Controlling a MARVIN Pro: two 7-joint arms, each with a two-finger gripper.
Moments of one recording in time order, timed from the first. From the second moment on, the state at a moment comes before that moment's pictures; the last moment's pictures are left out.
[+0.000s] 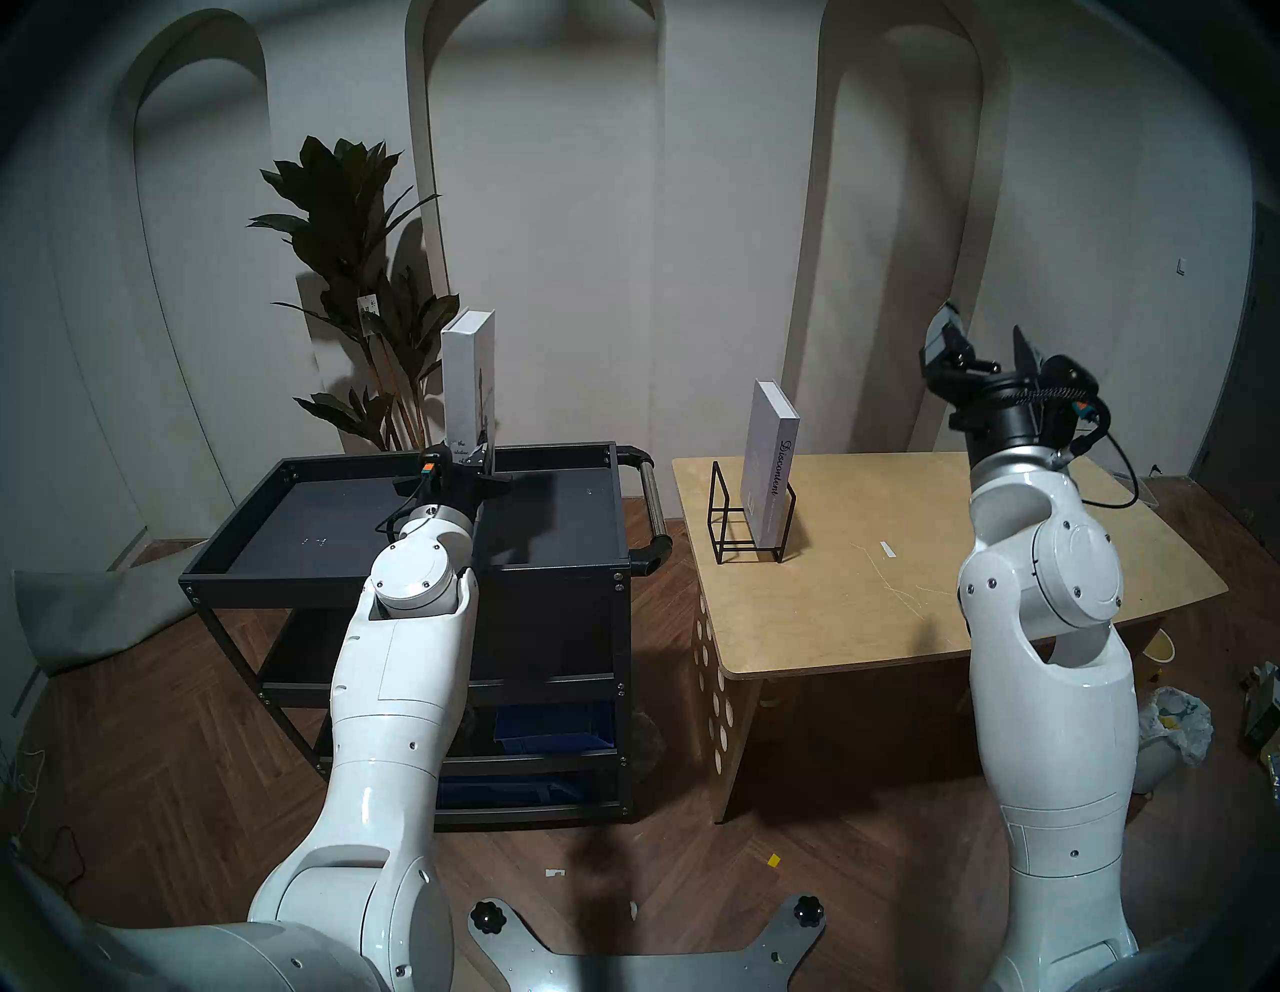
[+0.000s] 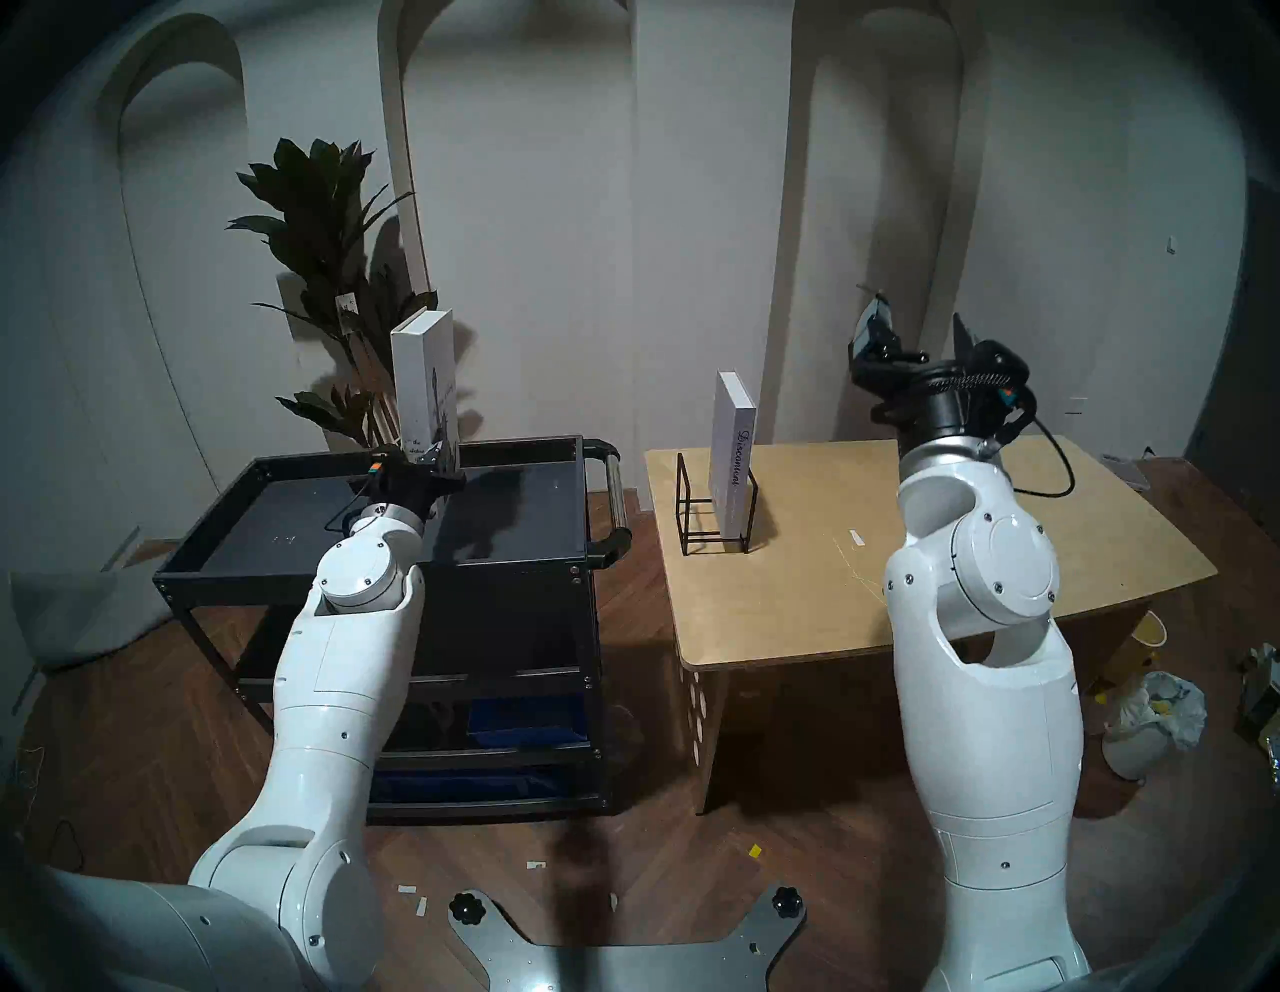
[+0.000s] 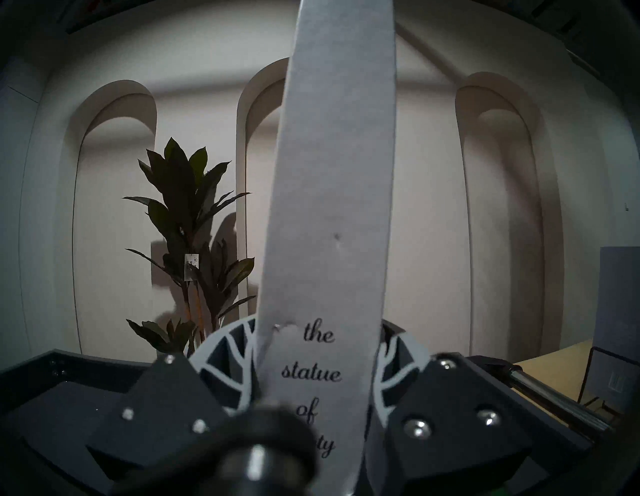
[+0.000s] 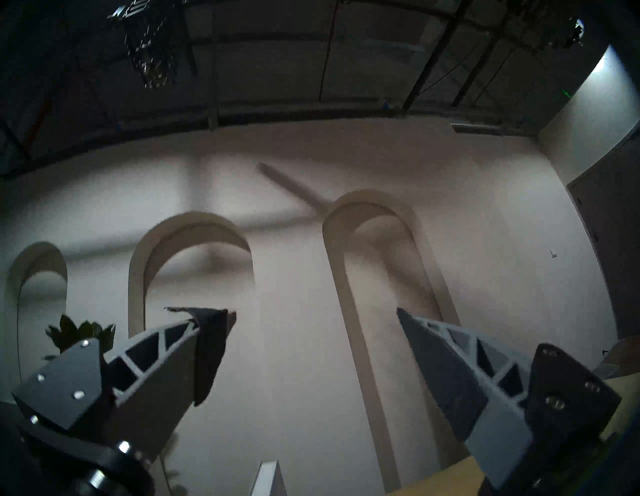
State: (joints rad) left arm 1.14 -1.53 -1.70 -1.18 0.07 -0.15 -0.08; right arm -1.52 -1.33 1.66 -2.08 0.39 0.05 -0.17
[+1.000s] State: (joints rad) left arm 0.92 -1.48 -1.73 -0.97 0.02 0.11 -0.04; right arm -1.58 -1.33 1.68 -2.09 0.38 0.04 -0.15
